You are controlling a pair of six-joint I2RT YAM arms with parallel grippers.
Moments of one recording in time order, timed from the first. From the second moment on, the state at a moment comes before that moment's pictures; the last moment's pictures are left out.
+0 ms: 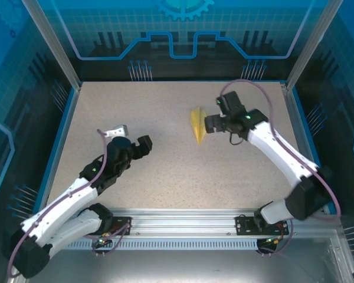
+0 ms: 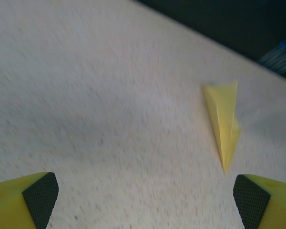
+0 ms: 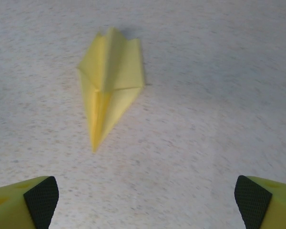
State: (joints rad) left arm -0.53 0.81 0.62 -0.32 -0.38 -0.71; right arm 0.45 1.38 1.25 -0.78 0.24 0.25
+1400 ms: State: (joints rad) left arm -0.04 1.51 0.32 0.76 -0.05 -0.06; right arm 0.08 1.50 0.41 0.66 0.07 -0.04
